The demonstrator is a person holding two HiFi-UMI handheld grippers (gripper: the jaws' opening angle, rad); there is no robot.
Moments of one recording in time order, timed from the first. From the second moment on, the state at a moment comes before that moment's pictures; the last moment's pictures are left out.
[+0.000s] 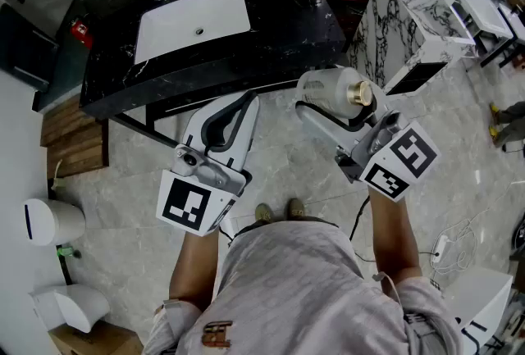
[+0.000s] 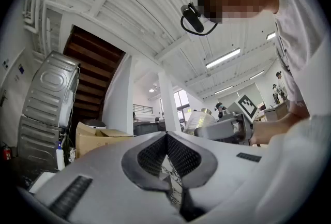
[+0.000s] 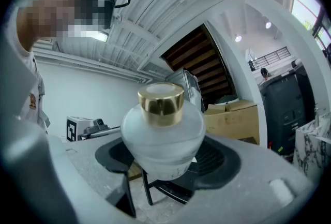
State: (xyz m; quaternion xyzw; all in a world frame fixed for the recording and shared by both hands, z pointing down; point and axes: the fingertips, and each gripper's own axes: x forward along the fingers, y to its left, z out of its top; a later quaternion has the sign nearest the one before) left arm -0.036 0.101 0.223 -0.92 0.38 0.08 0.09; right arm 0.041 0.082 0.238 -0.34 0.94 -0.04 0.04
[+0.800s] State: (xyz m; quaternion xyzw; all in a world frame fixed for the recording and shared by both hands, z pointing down) left arm -0.011 0.077 0.230 -0.90 0.42 0.07 0.09; right arm 0.069 0.056 0.245 -0.33 0.94 -0.04 0.03
